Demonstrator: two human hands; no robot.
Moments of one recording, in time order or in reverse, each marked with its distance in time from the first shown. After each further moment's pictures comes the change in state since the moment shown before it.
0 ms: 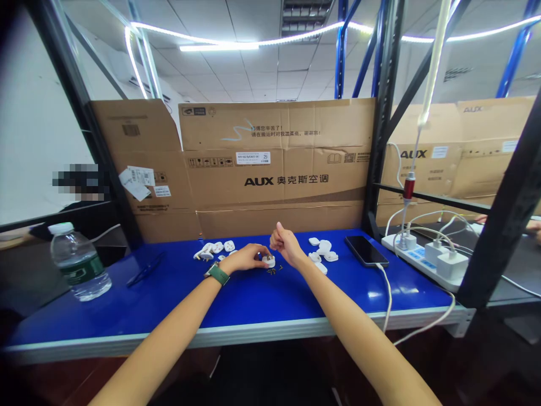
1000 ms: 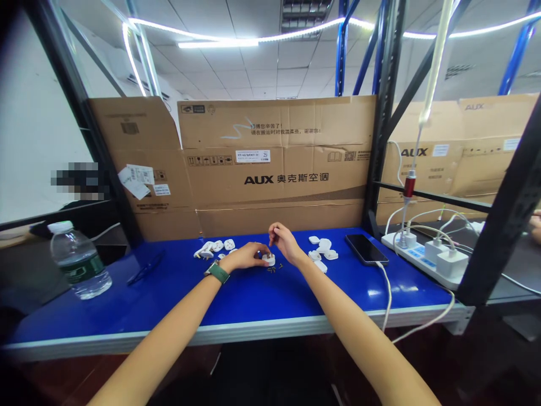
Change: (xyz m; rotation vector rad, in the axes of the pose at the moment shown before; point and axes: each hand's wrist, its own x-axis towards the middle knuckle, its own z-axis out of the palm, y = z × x) left_hand 0.001 -0.002 0.001 0.004 -0.004 -0.022; right_hand 0.006 0.009 -0.006 0.094 -0.013 -0.062
